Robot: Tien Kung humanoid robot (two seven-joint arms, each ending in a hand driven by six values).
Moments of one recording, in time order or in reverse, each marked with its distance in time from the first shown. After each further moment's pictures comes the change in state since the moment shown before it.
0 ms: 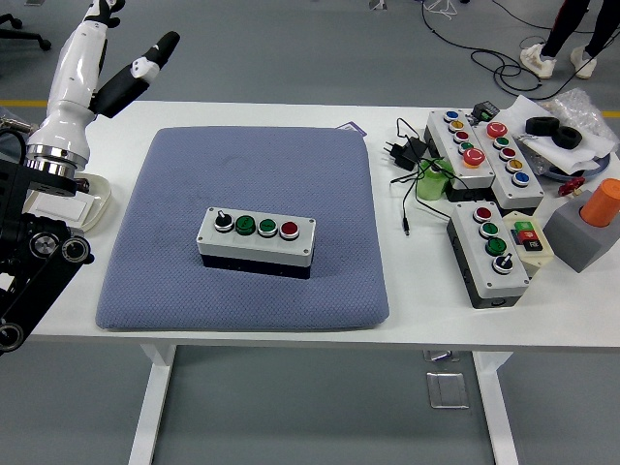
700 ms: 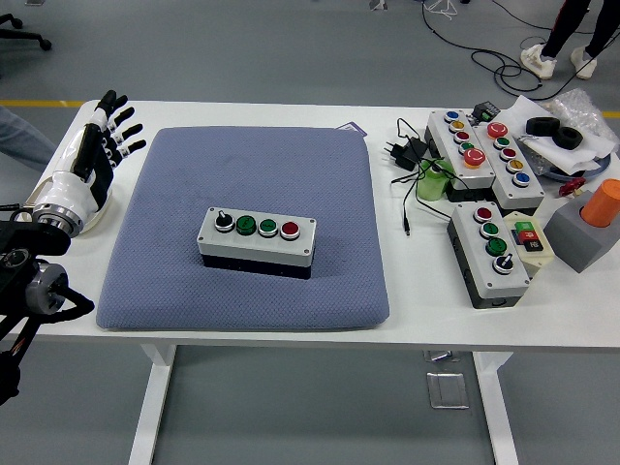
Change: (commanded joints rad) left arm 0.097 0.014 -0.017 0.118 -0.838 -0.268 0.027; right arm -0.009 0.001 0.006 0.000 0.000 -0.002 0.000
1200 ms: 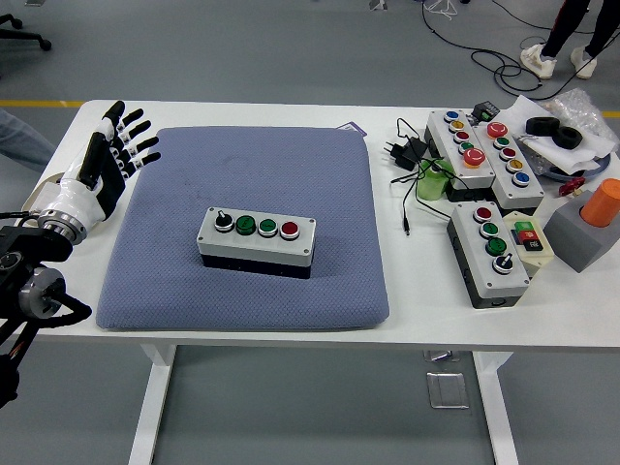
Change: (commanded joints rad) left arm 0.008 0.005 -0.001 0.008 -0.018 -0.043 -0.001; right arm -0.001 0.000 0.000 0.000 0.000 -0.001 0.000
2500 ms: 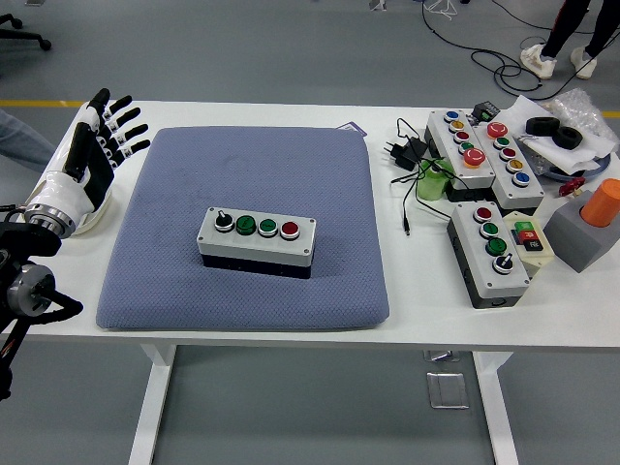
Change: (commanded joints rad) left arm 0.020 0.002 -0.052 -0.036 0.029 -0.013 -0.010; right arm 0.023 -0.001 -0.002 0.000 -0.002 0.004 0.004
